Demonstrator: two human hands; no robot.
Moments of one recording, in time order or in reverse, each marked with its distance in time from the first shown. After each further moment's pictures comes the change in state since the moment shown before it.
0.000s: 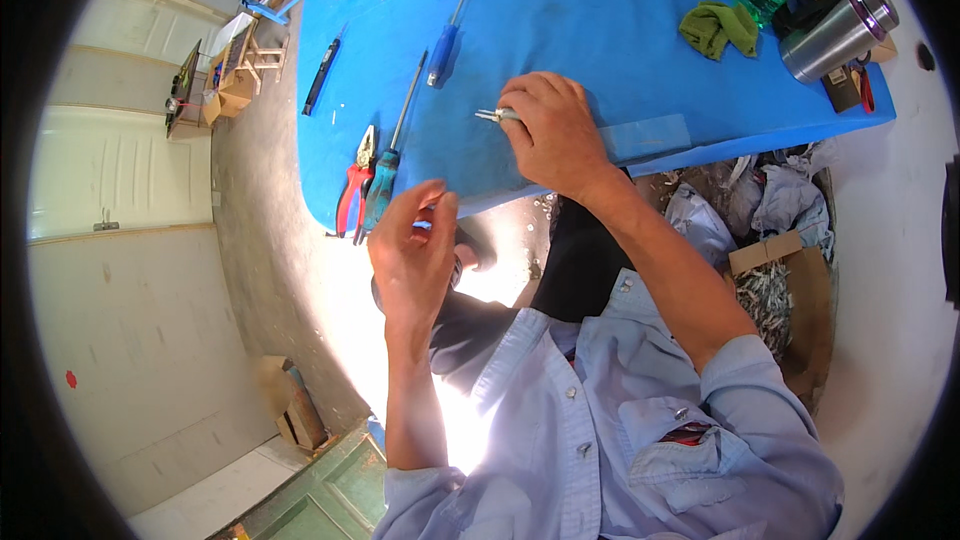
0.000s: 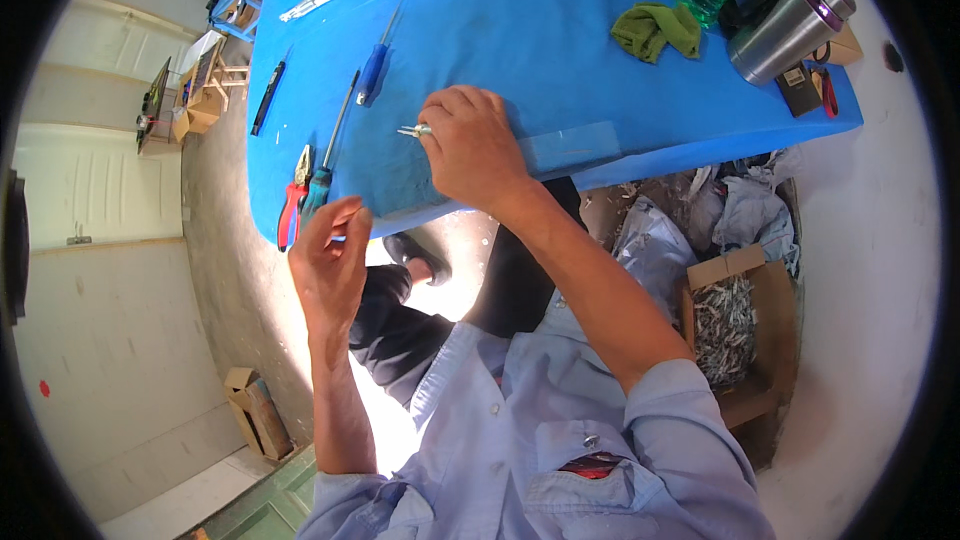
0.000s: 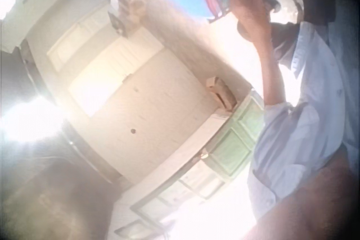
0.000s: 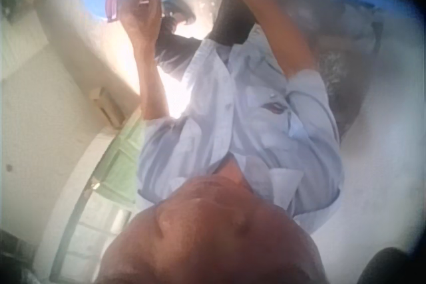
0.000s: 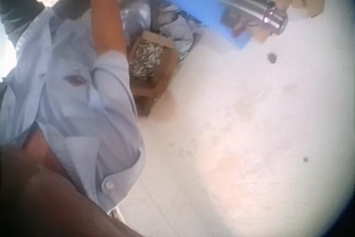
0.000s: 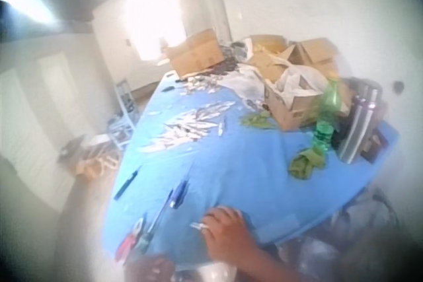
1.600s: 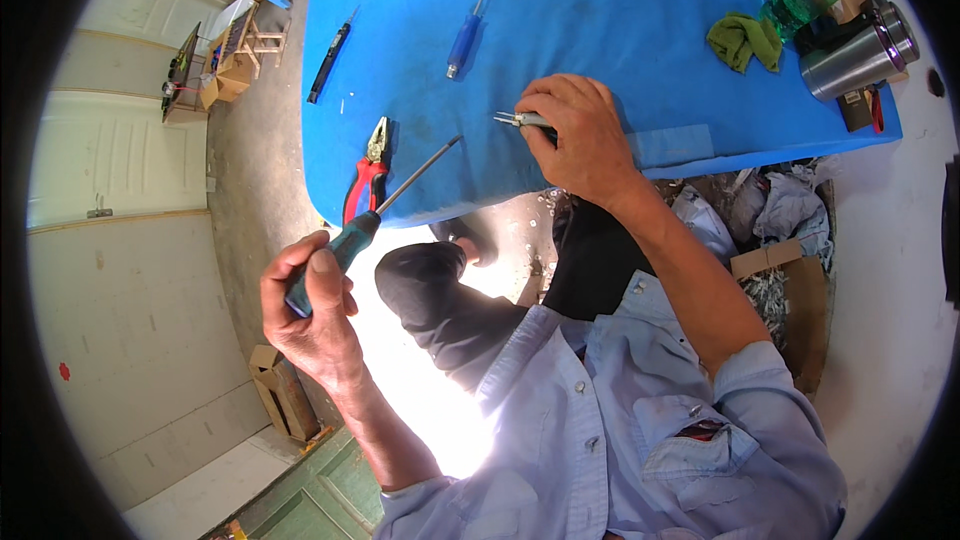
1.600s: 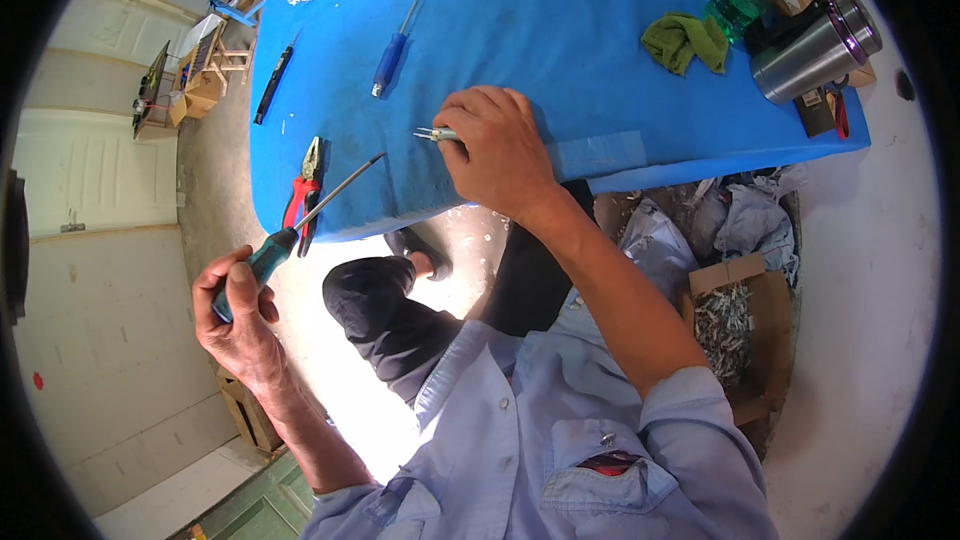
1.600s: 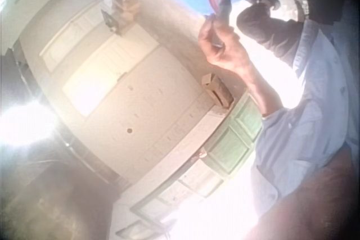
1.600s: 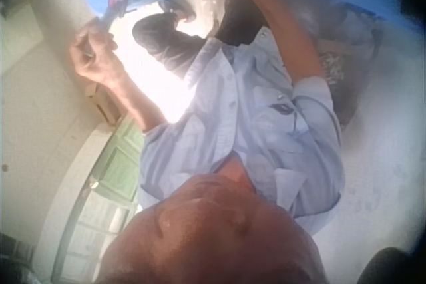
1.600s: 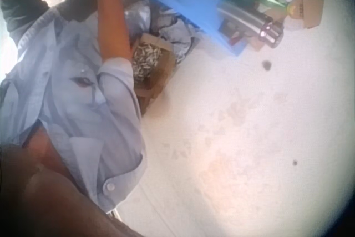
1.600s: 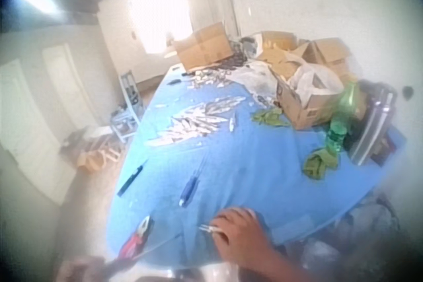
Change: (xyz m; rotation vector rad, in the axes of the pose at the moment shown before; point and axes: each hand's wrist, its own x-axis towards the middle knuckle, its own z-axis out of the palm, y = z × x) left_hand -0.016 0.001 -0.089 -0.158 0.448 -0.008; right_hand 0.005 -0.007 -0.005 0.003 -0.045 0.010
